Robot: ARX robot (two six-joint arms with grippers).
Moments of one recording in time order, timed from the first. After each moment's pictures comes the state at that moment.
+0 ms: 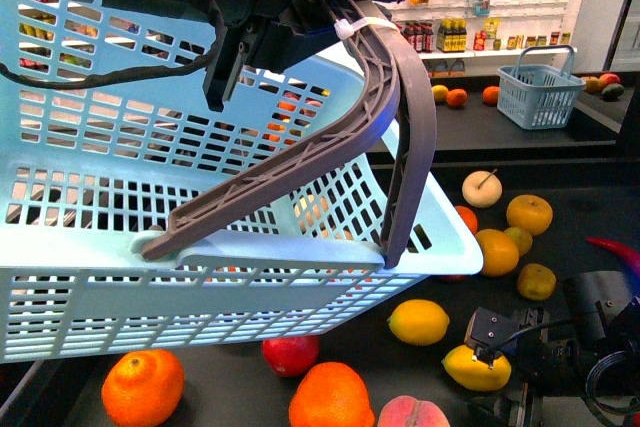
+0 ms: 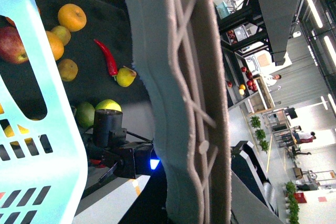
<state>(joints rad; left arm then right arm) -0.40 1.69 1.19 0.29 0.64 -0.80 -0.09 2.81 1.56 0.33 -0.50 -1.07</state>
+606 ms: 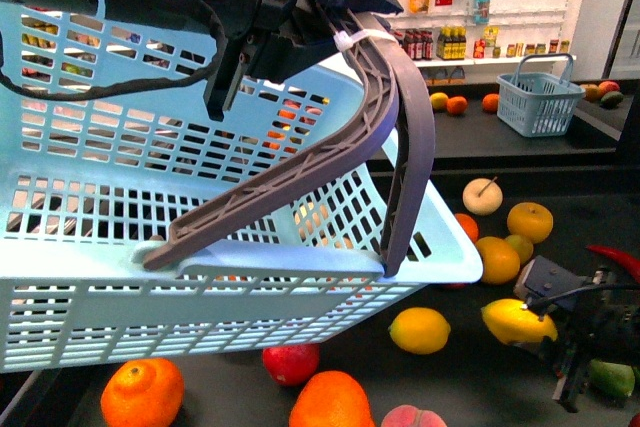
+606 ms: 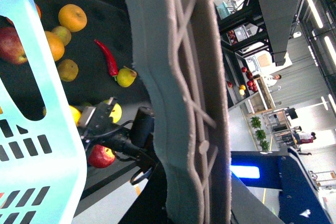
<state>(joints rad) -0.40 1.69 1.19 0.29 0.64 -0.80 -0.20 2.50 1.23 0.62 -0.53 -0.92</state>
